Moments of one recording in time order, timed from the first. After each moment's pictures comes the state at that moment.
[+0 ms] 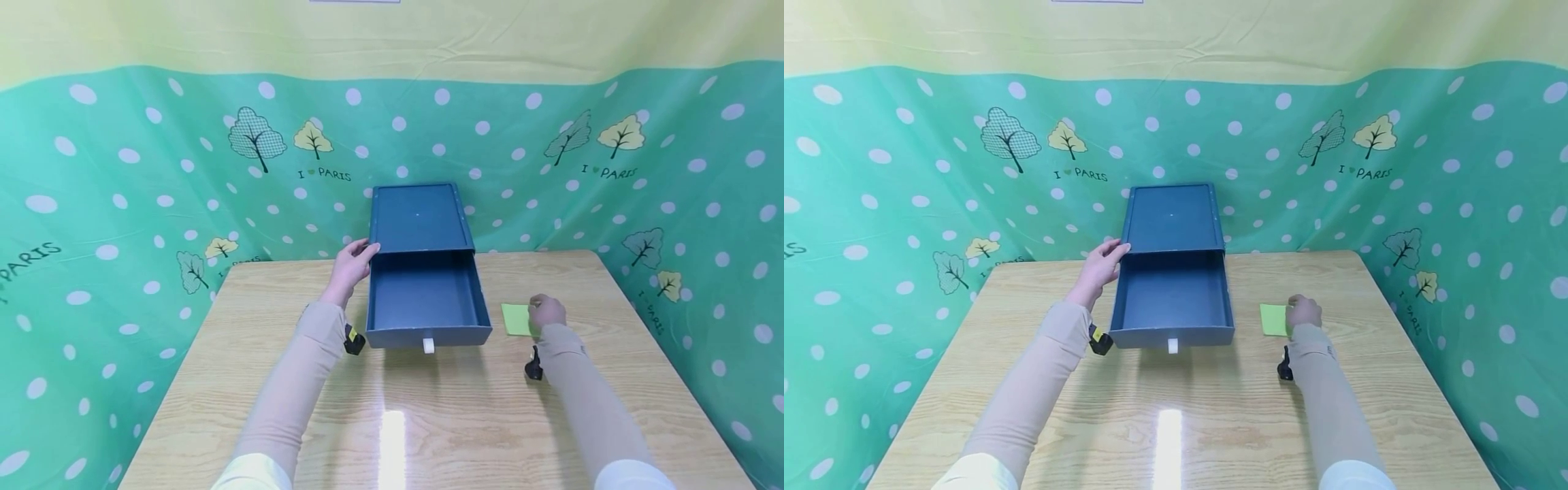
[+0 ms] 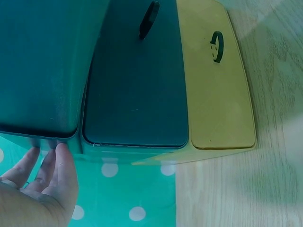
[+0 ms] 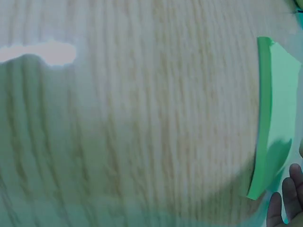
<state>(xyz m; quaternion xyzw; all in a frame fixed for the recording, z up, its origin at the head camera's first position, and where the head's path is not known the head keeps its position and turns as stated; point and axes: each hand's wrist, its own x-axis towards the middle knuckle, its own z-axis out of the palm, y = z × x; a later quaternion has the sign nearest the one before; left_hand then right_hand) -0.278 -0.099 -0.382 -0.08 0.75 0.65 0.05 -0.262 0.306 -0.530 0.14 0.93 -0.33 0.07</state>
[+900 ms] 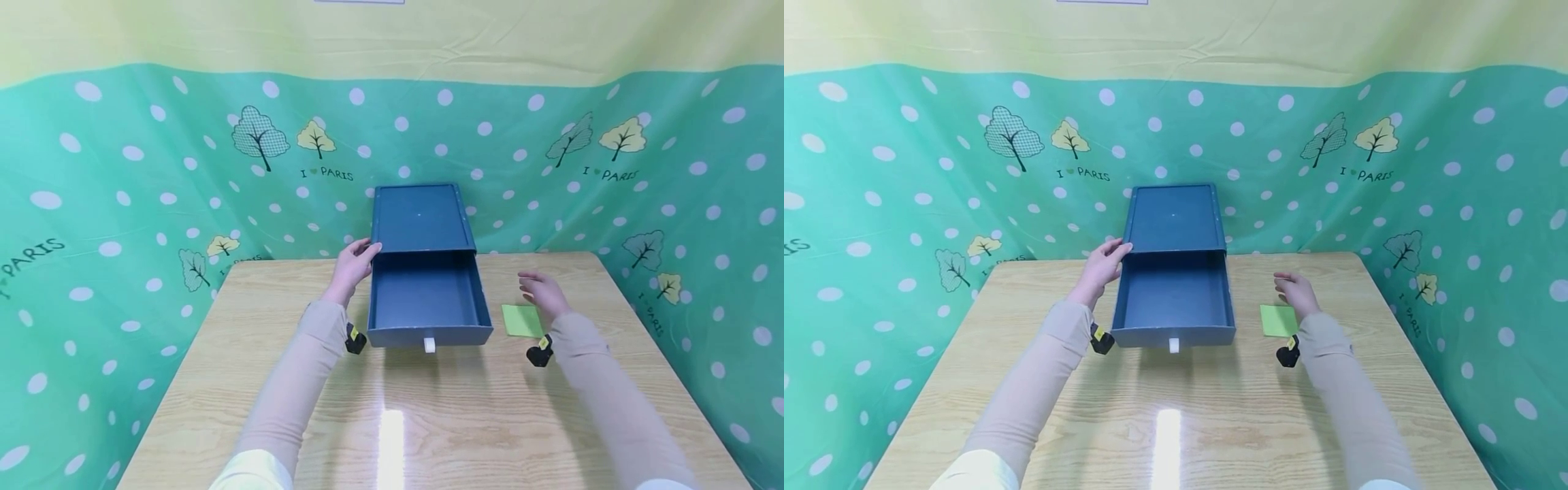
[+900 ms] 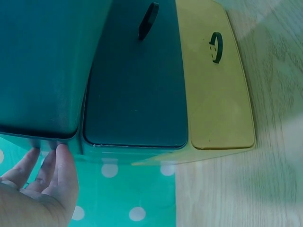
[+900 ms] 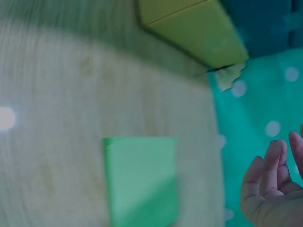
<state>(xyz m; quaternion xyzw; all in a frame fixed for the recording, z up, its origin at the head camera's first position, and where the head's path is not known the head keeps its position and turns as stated) -0.274 -0.100 -0.381 -0.08 0.74 0.66 0.05 -0.262 0.285 -0.459 0.07 0.78 -0.61 0.10</state>
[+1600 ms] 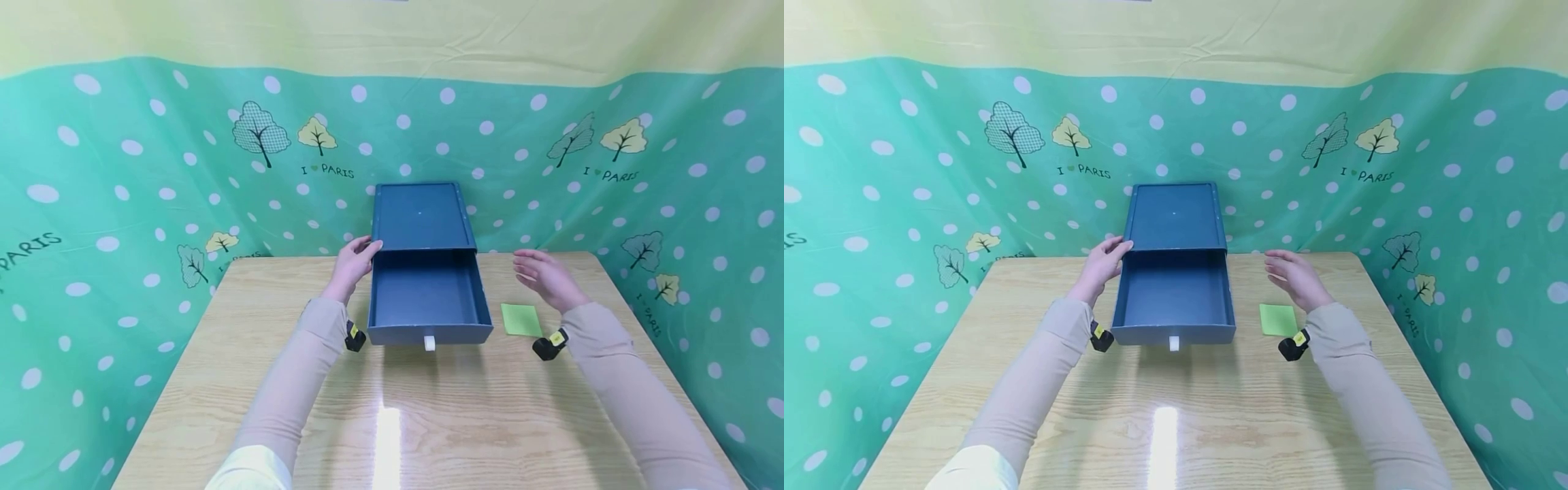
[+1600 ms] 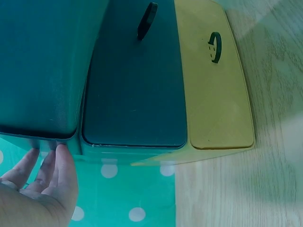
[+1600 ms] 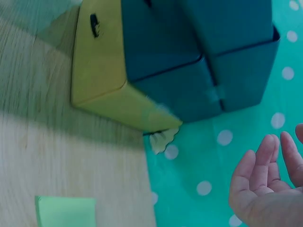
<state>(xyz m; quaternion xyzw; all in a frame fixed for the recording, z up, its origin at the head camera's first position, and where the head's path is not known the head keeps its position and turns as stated) -0.278 -0.102 -0.384 -0.07 0.75 0.66 0.05 -0.242 0.264 -0.380 0.01 0.66 -0.74 0.13</state>
